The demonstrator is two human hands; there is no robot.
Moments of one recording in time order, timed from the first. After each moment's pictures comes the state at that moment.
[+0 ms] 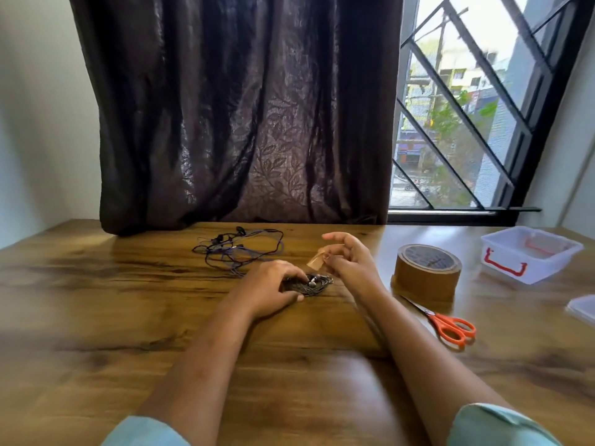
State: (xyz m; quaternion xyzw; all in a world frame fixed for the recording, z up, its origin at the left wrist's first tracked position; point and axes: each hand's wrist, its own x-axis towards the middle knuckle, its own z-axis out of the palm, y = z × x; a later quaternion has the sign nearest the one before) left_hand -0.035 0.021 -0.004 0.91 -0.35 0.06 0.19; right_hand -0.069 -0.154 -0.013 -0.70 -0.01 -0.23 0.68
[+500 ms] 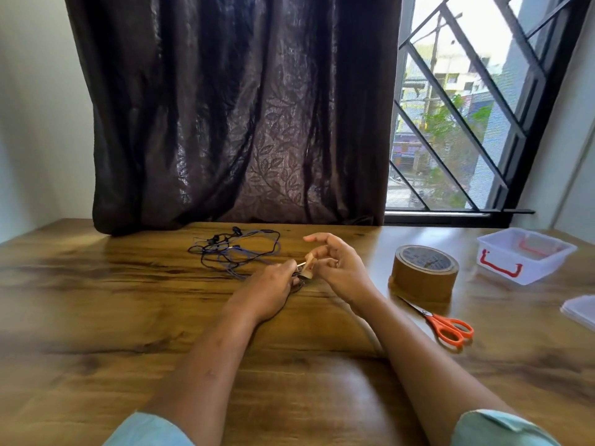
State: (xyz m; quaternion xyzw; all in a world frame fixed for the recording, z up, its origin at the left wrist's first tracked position) left_hand -0.029 0.009 -0.012 0.92 -0.34 0.07 0.17; right_hand -0.073 -0.145 -0.010 -0.76 -0.08 -0.21 0.61
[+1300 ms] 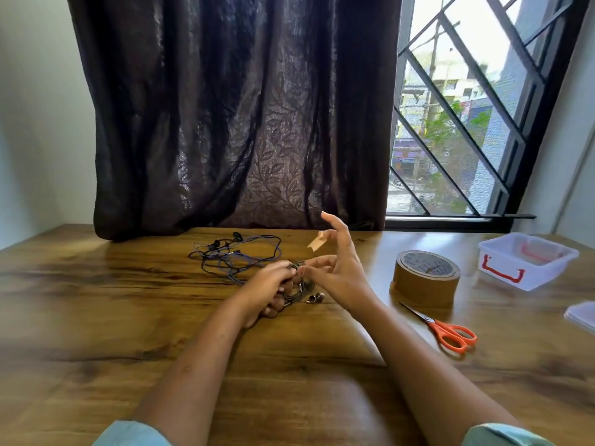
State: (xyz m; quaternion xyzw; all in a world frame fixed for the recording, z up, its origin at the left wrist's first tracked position) left_hand -0.030 0.011 -0.002 0.73 -0.18 -0.22 0.62; right_hand -0.071 -0.140 -0.004 -0.75 -0.14 -0.28 0.59
